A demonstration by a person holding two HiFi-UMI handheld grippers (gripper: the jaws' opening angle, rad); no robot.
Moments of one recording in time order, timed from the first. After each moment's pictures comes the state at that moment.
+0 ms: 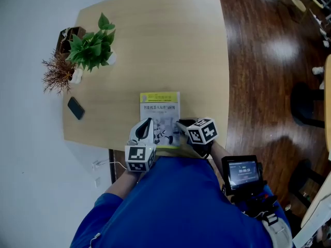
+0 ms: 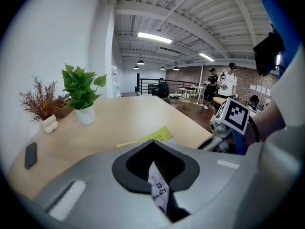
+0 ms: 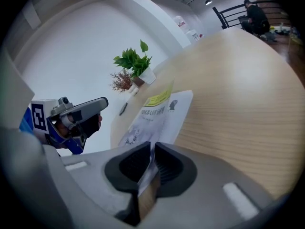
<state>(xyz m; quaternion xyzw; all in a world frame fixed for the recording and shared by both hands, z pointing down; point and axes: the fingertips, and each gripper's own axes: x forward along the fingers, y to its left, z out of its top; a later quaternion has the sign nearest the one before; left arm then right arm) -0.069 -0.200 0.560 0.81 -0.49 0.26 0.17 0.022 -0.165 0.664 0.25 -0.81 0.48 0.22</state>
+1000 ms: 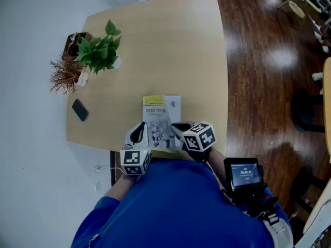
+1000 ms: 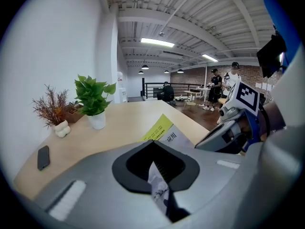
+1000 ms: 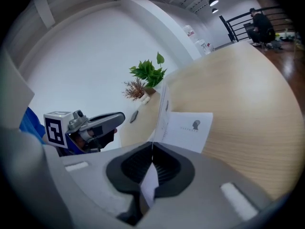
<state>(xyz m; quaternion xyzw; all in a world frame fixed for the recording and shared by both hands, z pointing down) -0.093 -0.186 0.533 0.80 -0.53 0.25 0.15 0.002 -0.163 0.591 0.24 -0.84 0.44 0.18</state>
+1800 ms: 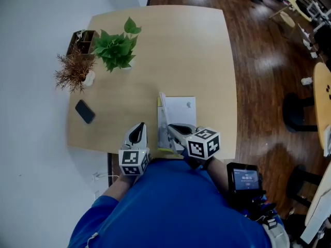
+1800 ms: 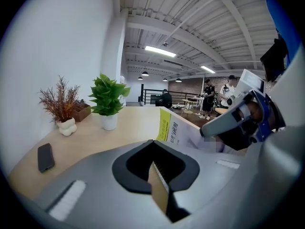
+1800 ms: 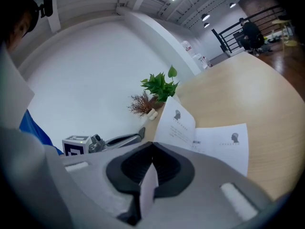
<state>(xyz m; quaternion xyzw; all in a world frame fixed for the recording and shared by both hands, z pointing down) -0.192 -0.188 0.527 0.82 -0.51 0.19 0.15 -0.094 -0.167 0.522 0.30 -0.84 0.43 0.09</state>
